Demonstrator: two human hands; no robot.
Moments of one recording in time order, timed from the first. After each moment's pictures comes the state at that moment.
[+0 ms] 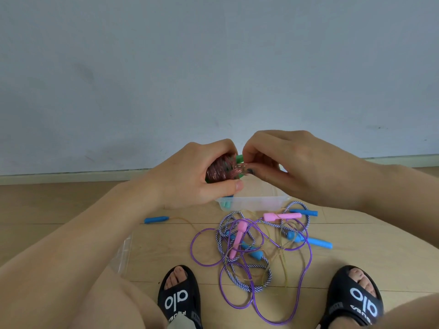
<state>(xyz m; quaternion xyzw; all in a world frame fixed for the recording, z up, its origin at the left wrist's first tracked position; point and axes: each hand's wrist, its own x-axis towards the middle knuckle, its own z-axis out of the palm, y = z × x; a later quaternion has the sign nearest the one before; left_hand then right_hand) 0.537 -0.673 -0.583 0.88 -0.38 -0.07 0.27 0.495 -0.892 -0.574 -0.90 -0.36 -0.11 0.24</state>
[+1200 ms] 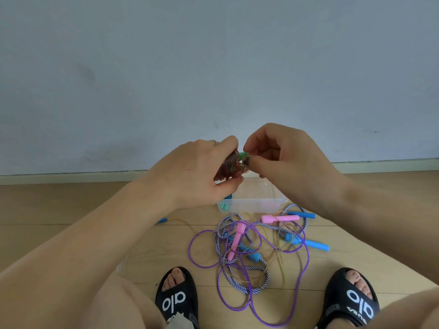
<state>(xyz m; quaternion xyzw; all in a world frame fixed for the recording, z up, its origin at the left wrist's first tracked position) 0.538 -0.681 -0.589 0.91 -0.40 0.07 0.13 0.488 -0.864 -0.577 -0.85 -0.04 -0.04 0.53</state>
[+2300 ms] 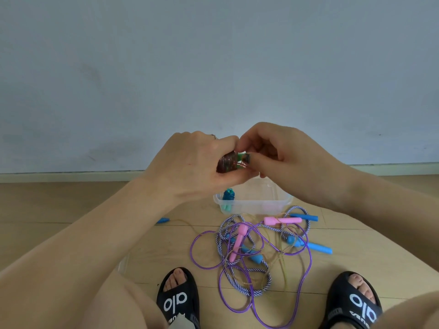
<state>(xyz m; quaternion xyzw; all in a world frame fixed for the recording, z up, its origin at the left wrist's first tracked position) 0.541 -0.682 -0.583 0.92 -0.33 0.18 0.07 0.494 -0.865 -0.566 -0.88 -0.14 -0.01 0.45</state>
